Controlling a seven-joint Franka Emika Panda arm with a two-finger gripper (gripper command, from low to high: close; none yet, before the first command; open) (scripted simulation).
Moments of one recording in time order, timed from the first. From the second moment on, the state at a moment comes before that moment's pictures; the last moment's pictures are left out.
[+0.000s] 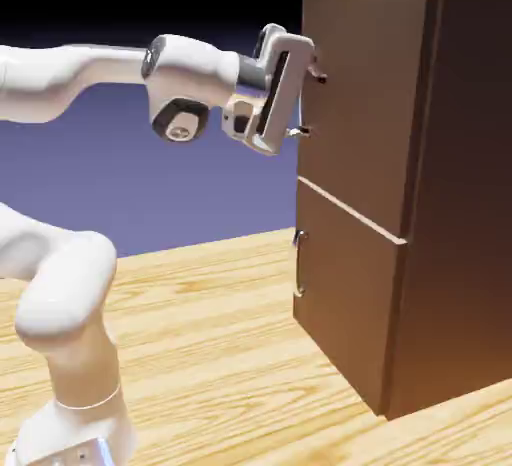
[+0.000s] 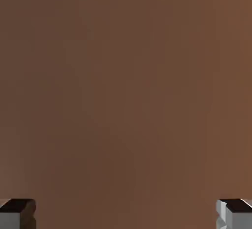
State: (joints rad) arm -0.40 -0.97 0.58 -2.64 1.11 3.00 1.90
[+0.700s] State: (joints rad) arm -0.73 -1.29 1.03 -2.50 1.99 2.98 2.82
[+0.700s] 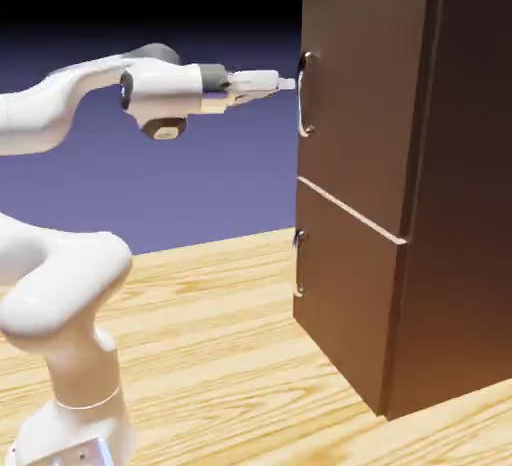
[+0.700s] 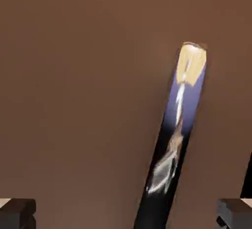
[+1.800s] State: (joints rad) arm -0.85 -1.76 0.62 -2.92 2.07 1.96 2.76
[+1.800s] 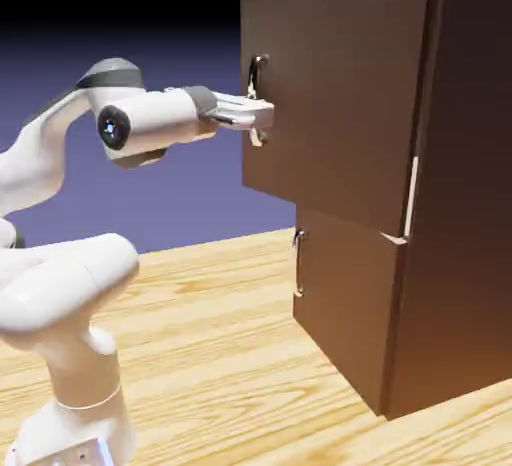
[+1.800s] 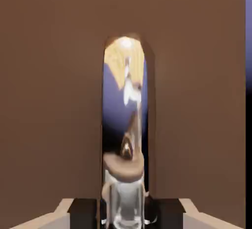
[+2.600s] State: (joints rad) arm -0.84 -1.21 -0.21 -2.84 1.36 1.28 2.29
